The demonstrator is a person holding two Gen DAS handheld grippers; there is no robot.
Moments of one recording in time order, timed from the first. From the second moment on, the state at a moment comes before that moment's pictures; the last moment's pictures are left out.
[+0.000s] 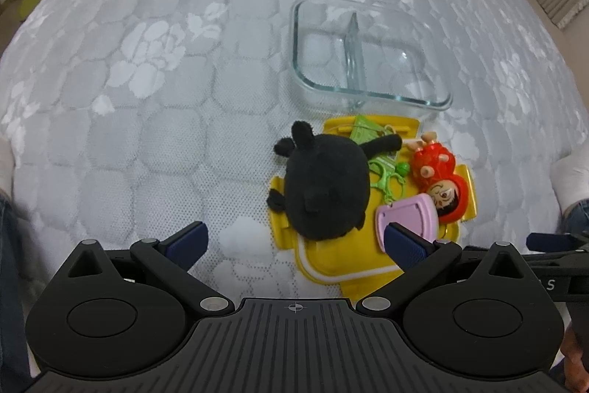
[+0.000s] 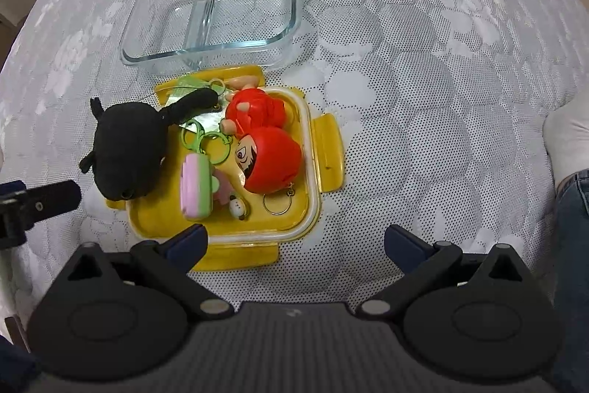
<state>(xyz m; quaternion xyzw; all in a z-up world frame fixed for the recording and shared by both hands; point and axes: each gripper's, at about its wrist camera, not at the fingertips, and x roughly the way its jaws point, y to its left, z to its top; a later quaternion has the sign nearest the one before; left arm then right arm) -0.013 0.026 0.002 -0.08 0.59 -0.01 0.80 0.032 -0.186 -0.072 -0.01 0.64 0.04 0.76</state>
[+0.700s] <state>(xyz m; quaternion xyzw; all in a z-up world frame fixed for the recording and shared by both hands) 0.016 0.032 -0.070 -0.06 0.61 -0.01 0.79 0.031 -0.185 -0.069 -0.01 0.64 0.04 0.77</state>
